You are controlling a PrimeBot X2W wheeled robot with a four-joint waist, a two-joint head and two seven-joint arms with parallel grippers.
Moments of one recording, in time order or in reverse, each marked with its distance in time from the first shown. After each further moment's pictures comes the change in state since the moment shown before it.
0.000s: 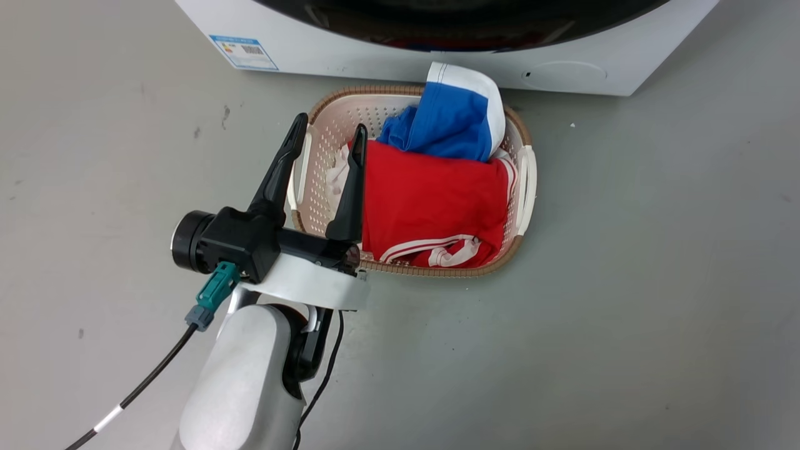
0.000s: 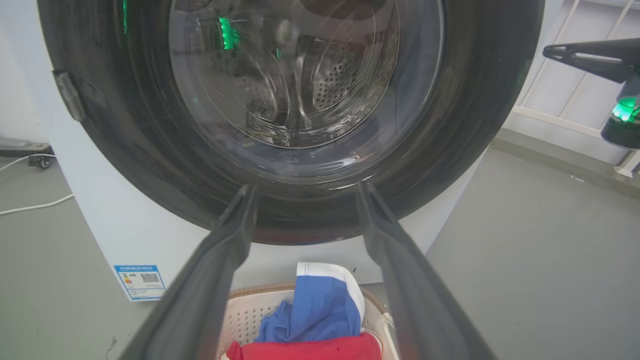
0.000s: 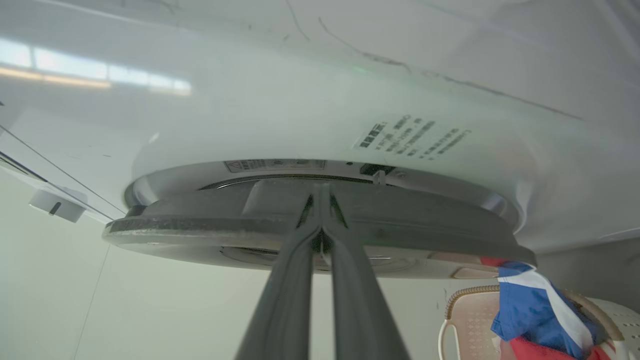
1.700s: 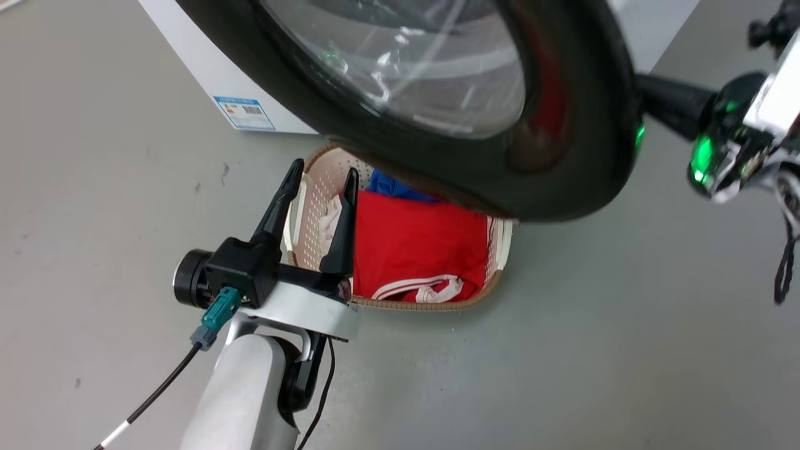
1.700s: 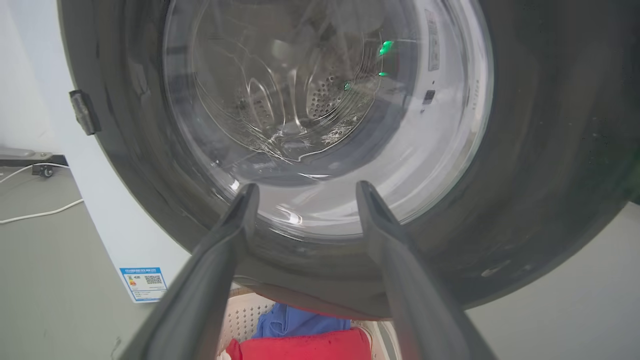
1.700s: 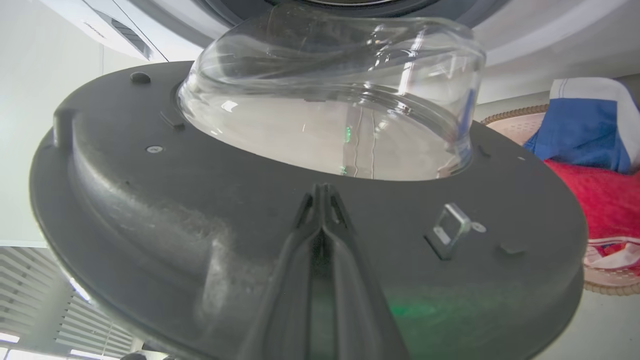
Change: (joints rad) left arm 0.072 0.000 0.025 0.050 0.010 -0.021 0.000; right arm 0.227 -0.043 0.384 -0.325 0.221 0.000 0.152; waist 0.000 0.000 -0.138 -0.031
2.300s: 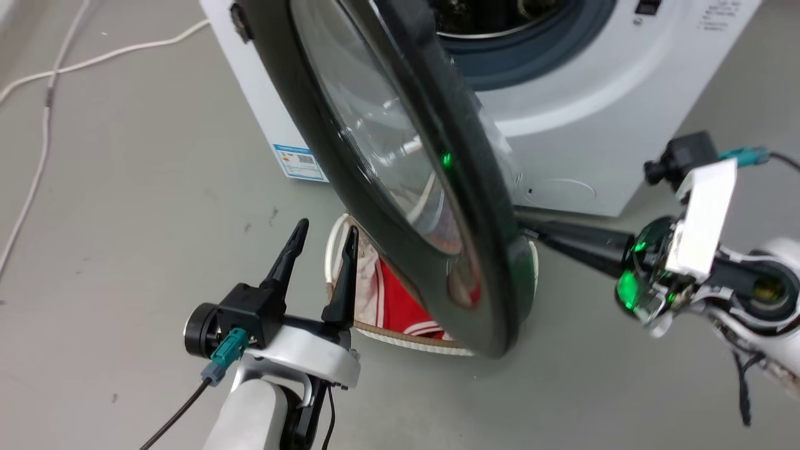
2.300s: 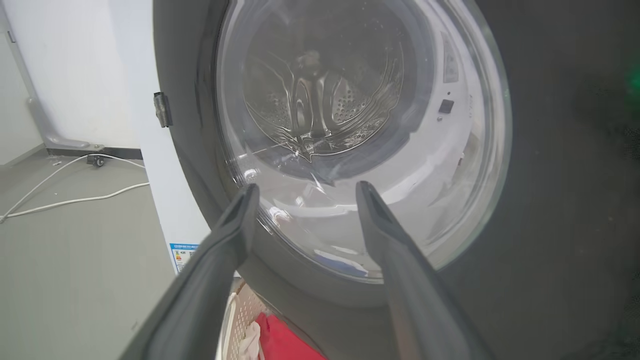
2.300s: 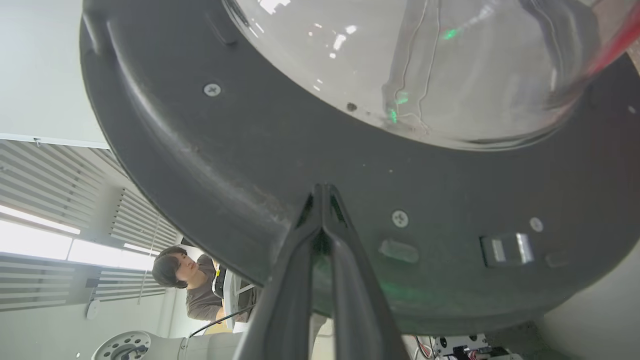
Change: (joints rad) left arm 0.109 0.000 -0.006 0.038 -0.017 -0.003 0.000; right arm 0.210 -0.104 0.211 -0.383 0.124 -0.001 -0.135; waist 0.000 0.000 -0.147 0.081
